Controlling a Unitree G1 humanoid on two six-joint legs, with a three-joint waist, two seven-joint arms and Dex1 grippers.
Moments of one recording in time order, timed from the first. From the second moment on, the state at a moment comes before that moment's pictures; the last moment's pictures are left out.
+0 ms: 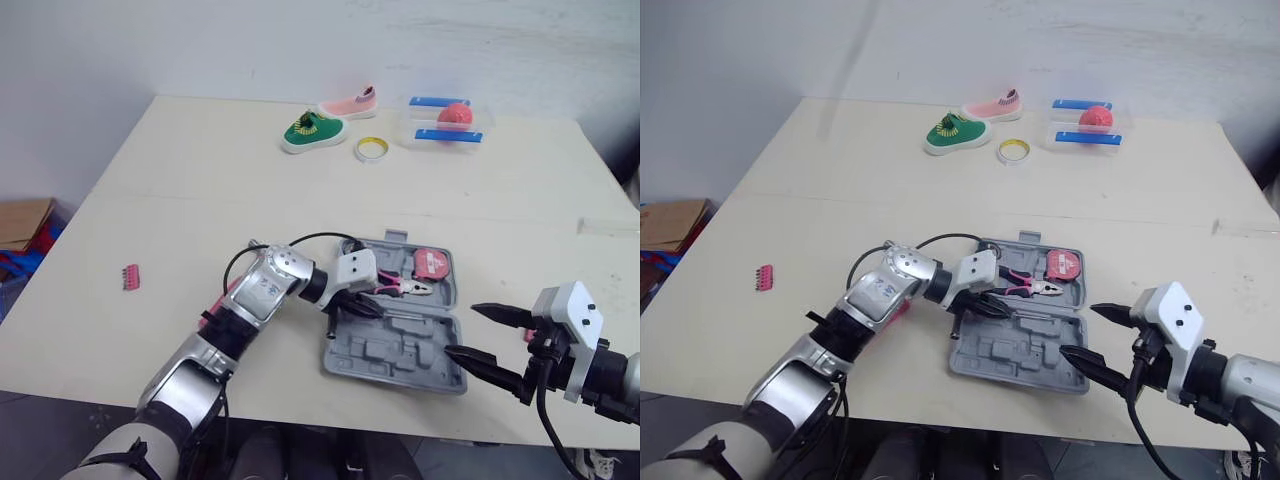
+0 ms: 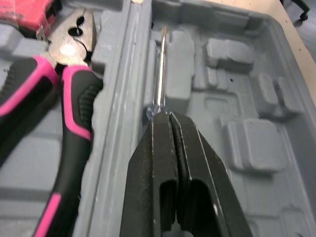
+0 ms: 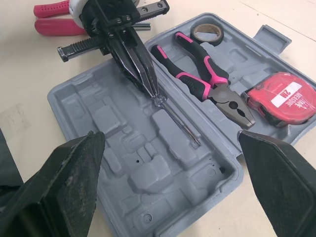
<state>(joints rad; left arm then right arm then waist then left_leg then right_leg) -0.80 0.25 -0.47 0.28 -0.05 0.46 -1.11 0.35 -0.88 -0.57 -0.78 0.80 0.76 0.78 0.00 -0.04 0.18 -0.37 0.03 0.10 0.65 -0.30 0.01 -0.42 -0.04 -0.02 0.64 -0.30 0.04</state>
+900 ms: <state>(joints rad) -0.81 0.22 -0.51 0.29 0.01 0.45 -1.09 0.36 -0.87 -0.57 -0.77 0.78 0.74 0.78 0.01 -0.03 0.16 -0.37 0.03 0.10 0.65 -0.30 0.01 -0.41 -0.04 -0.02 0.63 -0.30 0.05</state>
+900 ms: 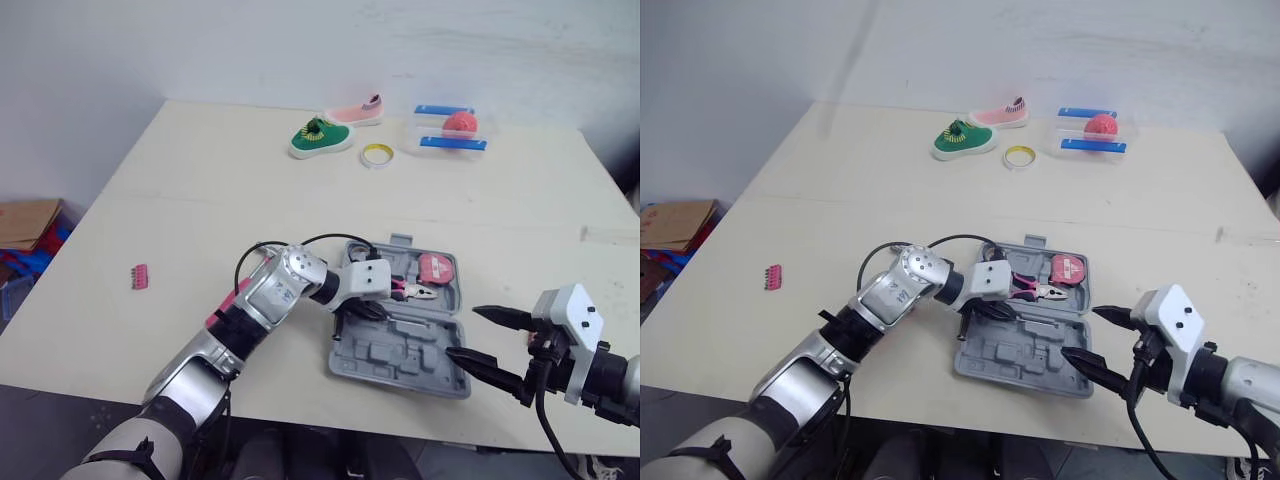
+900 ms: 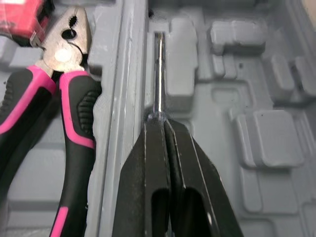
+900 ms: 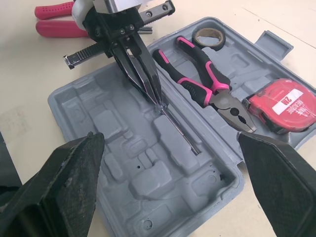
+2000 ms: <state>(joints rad) 0.24 0.68 0.90 -0.28 -0.56 0.77 -0.80 0.40 -1.00 -0.86 0.01 0.54 0.52 1.12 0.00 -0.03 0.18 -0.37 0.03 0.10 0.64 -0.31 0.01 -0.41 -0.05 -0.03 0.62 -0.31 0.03</state>
